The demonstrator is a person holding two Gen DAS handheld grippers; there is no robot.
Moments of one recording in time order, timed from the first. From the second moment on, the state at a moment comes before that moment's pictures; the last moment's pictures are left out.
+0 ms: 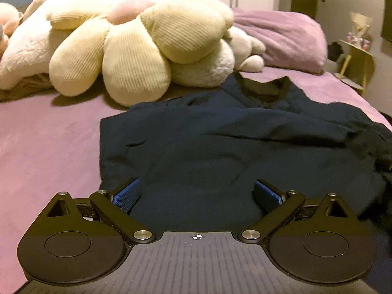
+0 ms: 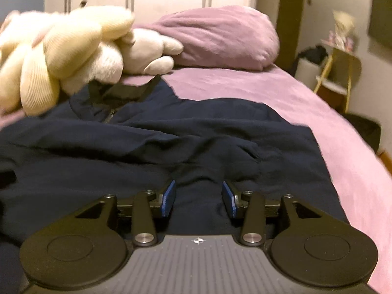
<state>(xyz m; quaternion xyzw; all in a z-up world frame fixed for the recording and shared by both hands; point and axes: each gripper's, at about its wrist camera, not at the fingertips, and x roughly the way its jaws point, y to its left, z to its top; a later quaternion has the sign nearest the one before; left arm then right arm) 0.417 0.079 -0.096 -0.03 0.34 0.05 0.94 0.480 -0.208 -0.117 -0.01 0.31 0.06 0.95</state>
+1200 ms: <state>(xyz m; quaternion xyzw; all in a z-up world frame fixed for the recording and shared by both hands) 0.368 0.094 -0.093 -0.13 0.36 0.03 0.92 0.444 -0.336 -0.118 0.37 0.32 0.02 0.87</state>
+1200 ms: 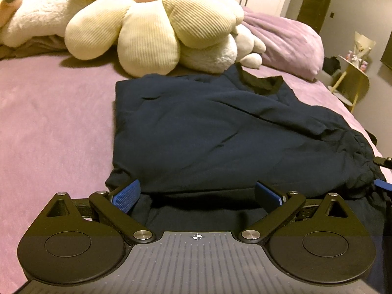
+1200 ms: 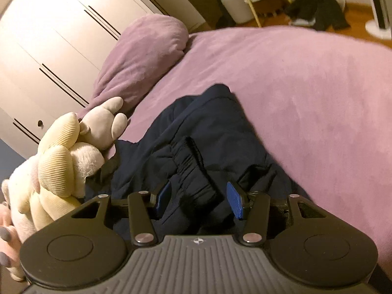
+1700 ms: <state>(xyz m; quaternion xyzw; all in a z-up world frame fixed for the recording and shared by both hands) 0.373 0.092 -0.094 -0.13 0.36 0.03 0.92 0.447 -0.313 -0.088 0.32 0.25 0.08 0.91</state>
